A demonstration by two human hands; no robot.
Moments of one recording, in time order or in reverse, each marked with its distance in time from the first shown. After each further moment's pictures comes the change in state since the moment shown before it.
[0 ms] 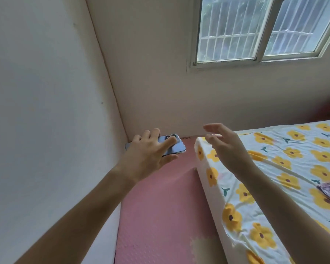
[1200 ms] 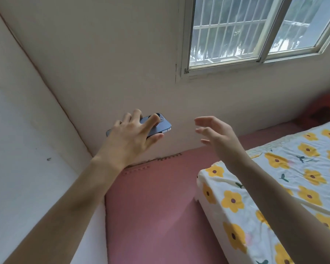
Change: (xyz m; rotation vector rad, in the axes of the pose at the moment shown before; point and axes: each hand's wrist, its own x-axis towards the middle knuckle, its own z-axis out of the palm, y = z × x) left_hand 0.451 -0.279 0.175 -0.189 0.080 0.043; right_hand 0.495 0.067 0.120 0.140 0.100 0.126
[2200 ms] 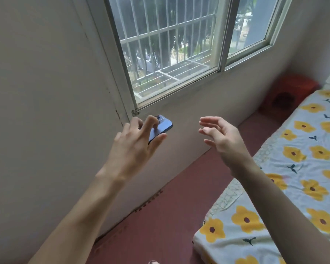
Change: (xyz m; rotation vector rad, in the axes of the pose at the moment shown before) left_hand 0.450 0.035 0.150 -0.360 -0.002 0.205; right_hand 0.368 0.083 -0.147 0.098 0.404 0.054
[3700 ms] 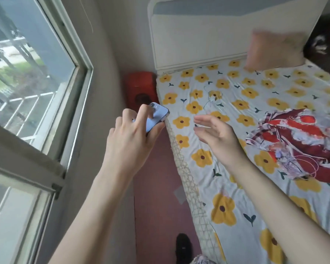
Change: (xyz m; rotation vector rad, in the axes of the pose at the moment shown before) left_hand 0.612 0.342 0.304 -0.395 -0.193 0.847; right_hand 0.383 0.097 -0.380 -0.108 0.990 0.141
